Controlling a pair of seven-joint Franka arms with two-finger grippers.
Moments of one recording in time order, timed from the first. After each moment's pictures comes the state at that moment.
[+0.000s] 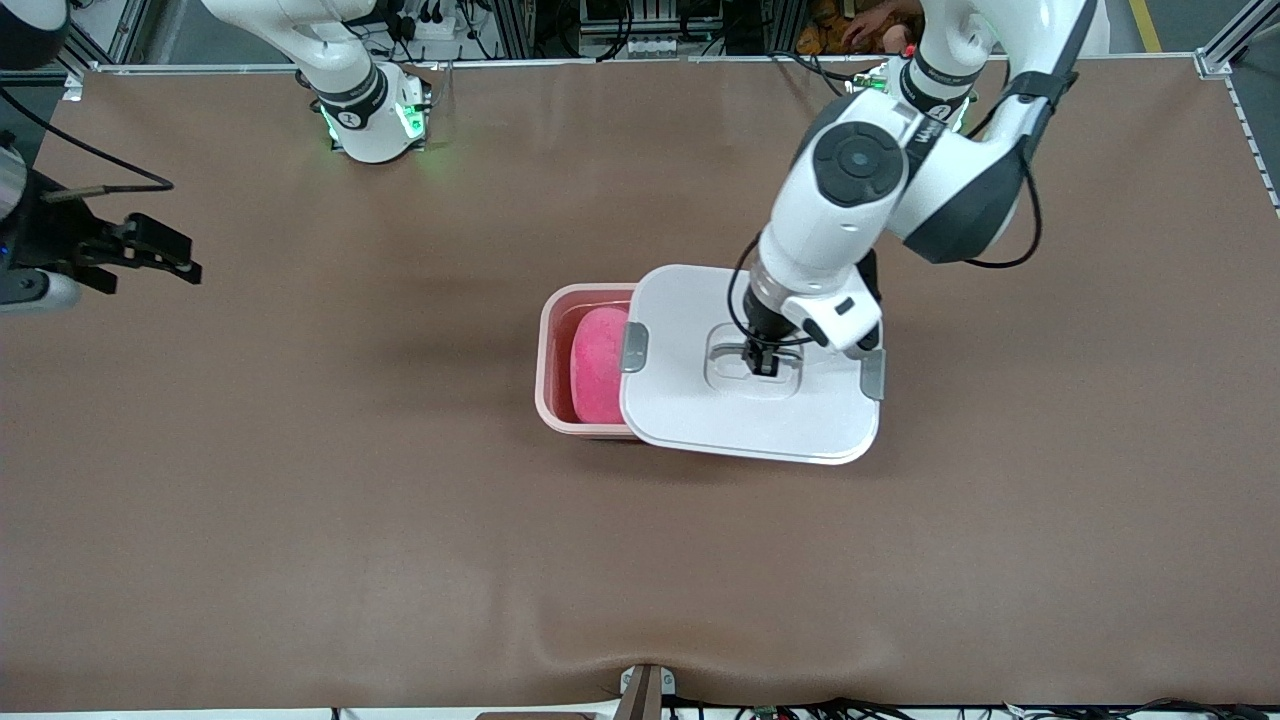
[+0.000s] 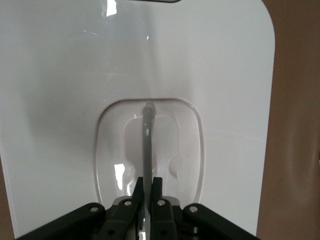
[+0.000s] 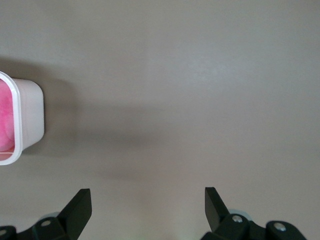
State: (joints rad) left arm -0.43 0.38 -0.24 -1.52 0.07 2.00 -2.14; right arm 0.03 0.02 -0.04 -1.55 0.05 1.51 -0.09
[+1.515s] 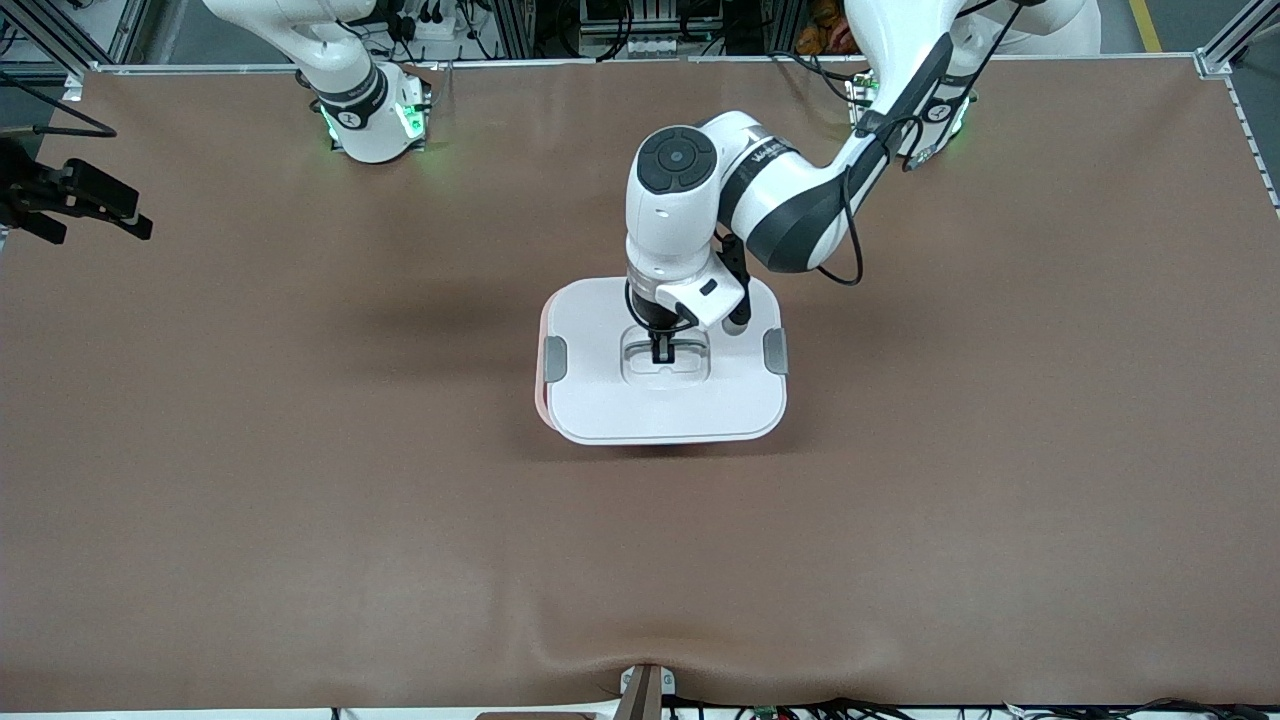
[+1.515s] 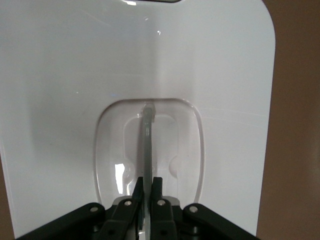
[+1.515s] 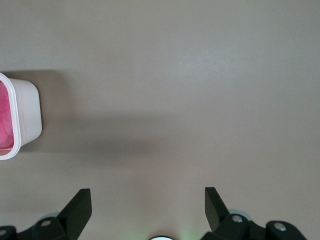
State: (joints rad) left arm -0.60 0.55 -0.23 -1.42 0.19 2.08 -2.46; right arm 0.02 -0.07 -0.09 -1.59 0.05 1.47 -0.06
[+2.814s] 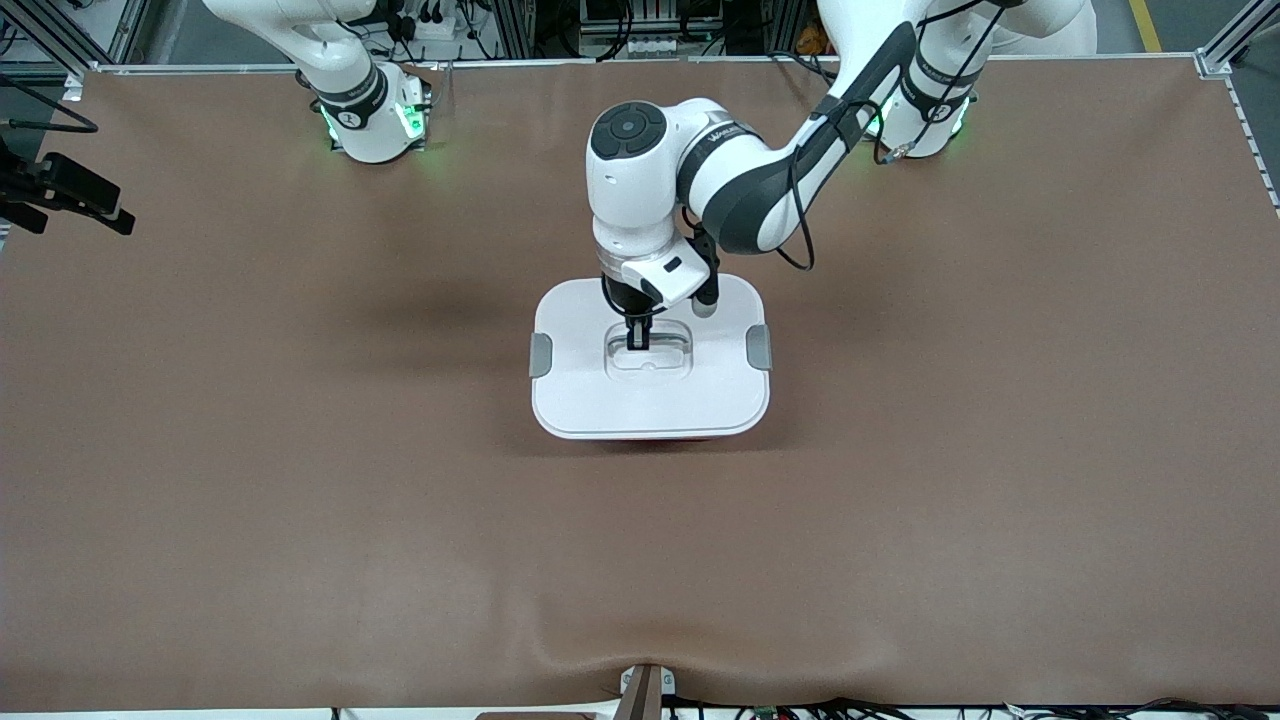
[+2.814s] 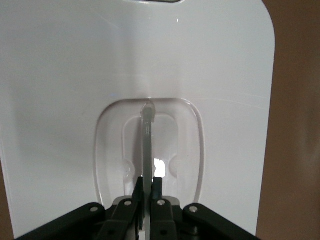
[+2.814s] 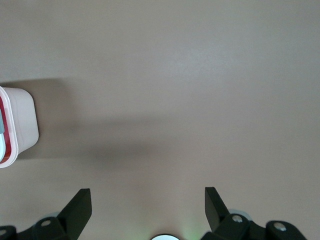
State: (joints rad) left arm -0.67 0.58 -0.23 -1.41 0.32 2.11 -2.57; right arm 0.03 -0.07 -0.10 -1.56 0.03 1.45 -0.01
